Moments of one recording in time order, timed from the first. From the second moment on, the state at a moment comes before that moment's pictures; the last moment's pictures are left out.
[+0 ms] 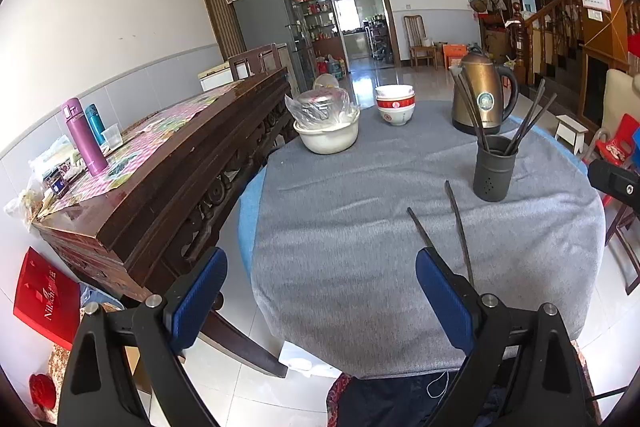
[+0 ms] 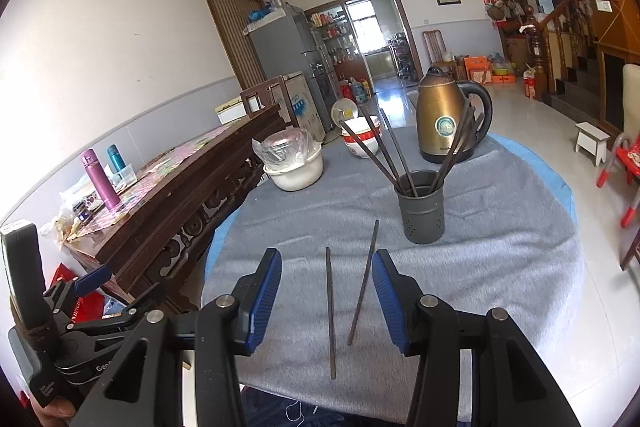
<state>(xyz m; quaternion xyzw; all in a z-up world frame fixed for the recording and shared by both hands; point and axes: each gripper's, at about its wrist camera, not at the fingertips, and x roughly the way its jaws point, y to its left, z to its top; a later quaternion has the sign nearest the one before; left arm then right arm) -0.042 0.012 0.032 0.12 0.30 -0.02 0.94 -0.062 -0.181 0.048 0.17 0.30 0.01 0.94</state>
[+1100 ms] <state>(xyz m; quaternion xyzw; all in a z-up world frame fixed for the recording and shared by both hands) 0.031 -0.012 -0.048 0.14 0.42 -0.02 0.90 -0.008 -0.205 -0.025 0.20 0.39 -0.01 0.90</state>
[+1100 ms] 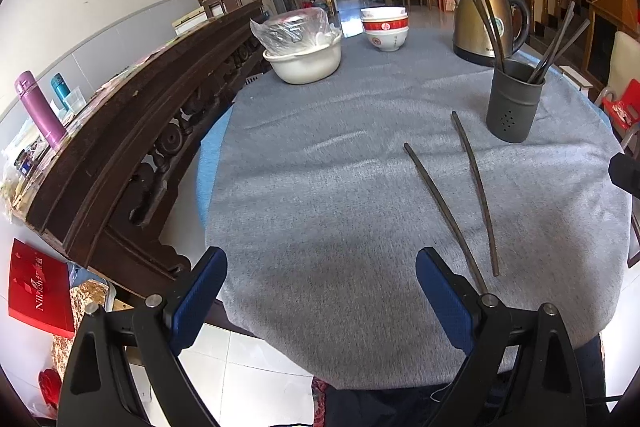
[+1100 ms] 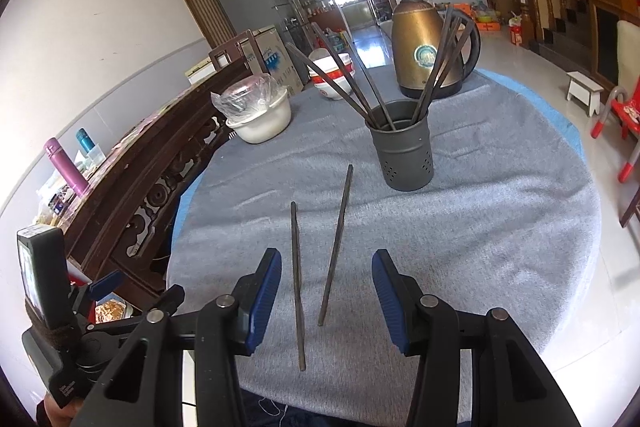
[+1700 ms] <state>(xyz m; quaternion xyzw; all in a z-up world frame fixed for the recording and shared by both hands) 0.090 -0.016 -0.082 0.11 0.48 -0.04 0.87 0.062 -0.209 -0.071 0.19 0.44 -0.01 0.88</state>
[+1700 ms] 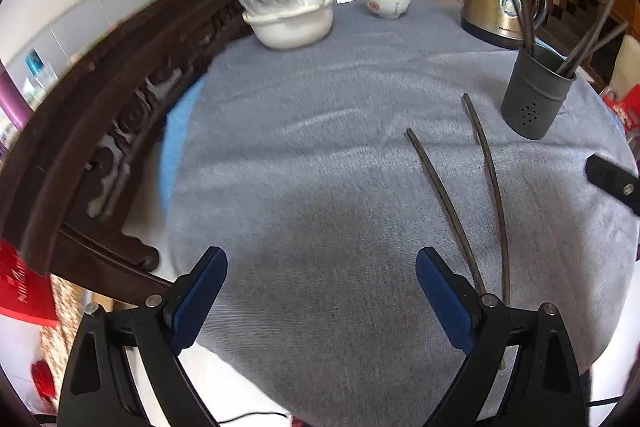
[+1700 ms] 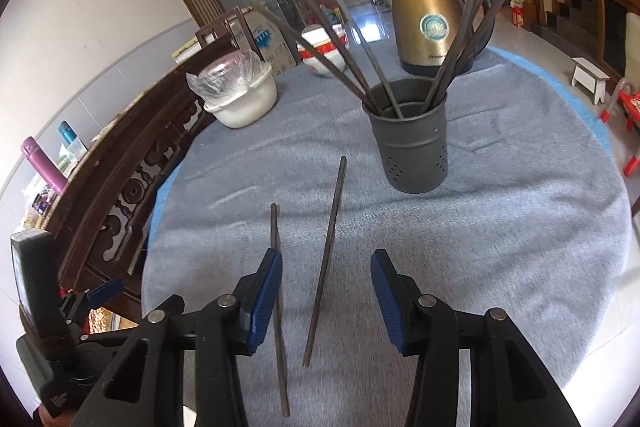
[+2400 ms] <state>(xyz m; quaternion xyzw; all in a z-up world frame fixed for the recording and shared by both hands) 0.125 0.000 -0.121 0.02 0.57 -0.04 0.82 0.101 -0.175 -0.156 0.14 0.56 0.03 0.82</state>
